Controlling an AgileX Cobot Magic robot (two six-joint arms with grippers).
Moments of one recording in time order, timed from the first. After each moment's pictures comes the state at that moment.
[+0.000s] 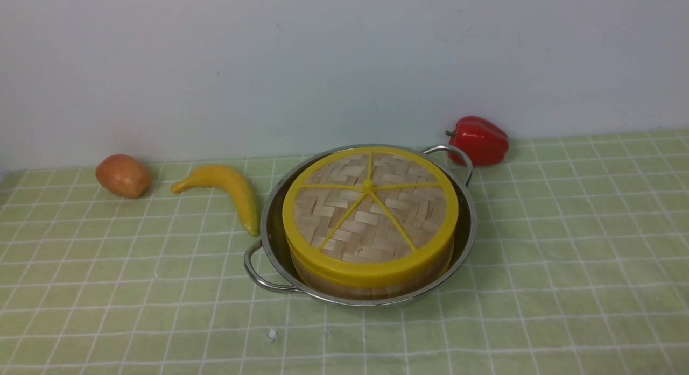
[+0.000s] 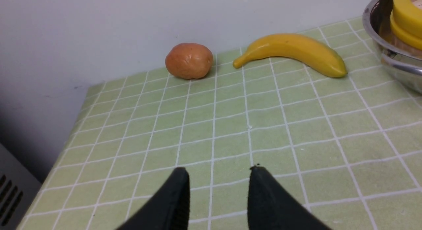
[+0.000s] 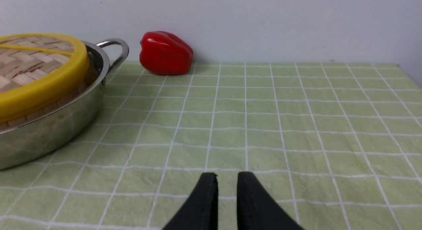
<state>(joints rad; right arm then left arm) 0.07 0.00 0.01 -0.04 0.36 0.18 0.11 0.00 0.01 -0.01 0.34 0.27</state>
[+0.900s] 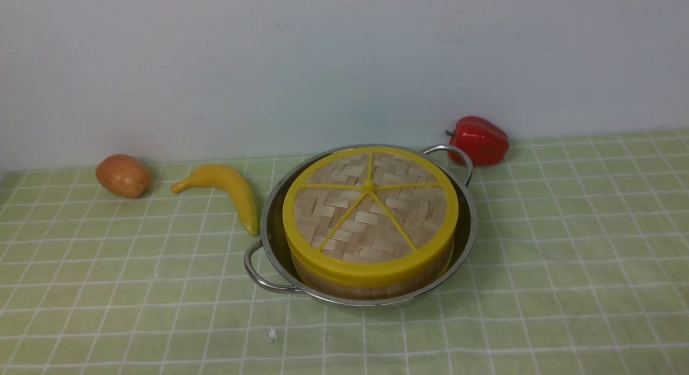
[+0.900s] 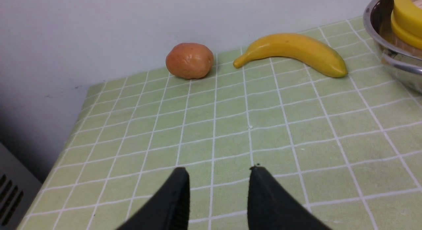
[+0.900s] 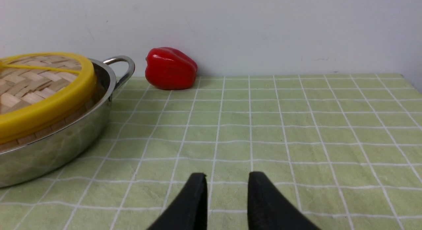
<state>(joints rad) 0.07 0.00 0.01 -0.03 0.35 0.18 0.11 0.00 0.01 -0.01 0.34 0.27</state>
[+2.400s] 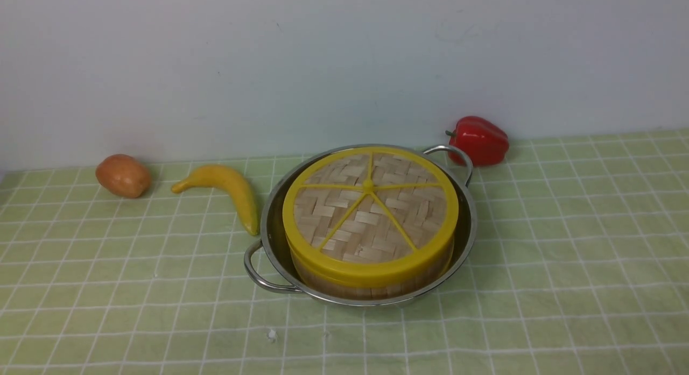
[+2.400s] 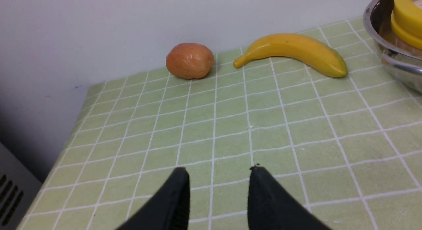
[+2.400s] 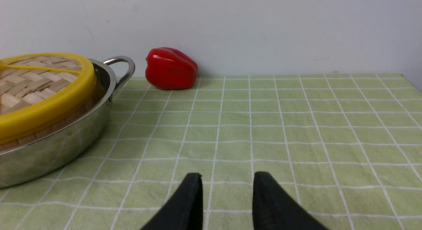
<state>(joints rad) 0.07 0.00 0.01 -0.03 0.35 0.18 0.11 0.00 0.01 -0.01 0.34 0.27</state>
